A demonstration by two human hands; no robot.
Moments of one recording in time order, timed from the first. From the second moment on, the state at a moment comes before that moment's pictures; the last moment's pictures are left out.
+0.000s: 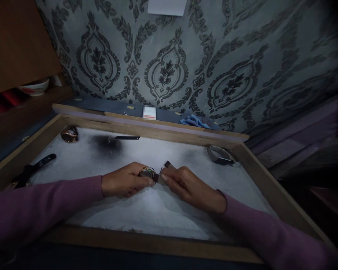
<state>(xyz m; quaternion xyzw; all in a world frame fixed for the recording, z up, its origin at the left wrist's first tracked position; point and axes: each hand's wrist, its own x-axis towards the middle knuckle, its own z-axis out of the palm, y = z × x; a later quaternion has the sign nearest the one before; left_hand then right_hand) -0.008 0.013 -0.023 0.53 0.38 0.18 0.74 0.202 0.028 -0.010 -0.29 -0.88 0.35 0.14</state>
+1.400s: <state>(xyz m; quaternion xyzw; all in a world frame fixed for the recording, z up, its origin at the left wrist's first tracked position) -0.019 0.017 -0.023 0.53 0.28 0.14 0.79 0.203 0.031 -0.013 -0.24 -0.84 0.46 0.15</state>
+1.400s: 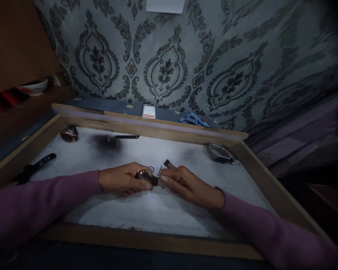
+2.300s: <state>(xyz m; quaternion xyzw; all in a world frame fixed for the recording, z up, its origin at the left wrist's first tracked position) -0.015 0.015 -0.018 0.70 0.36 0.26 0.56 0.205 0.038 -0.020 -0.30 -0.68 0.65 0.17</state>
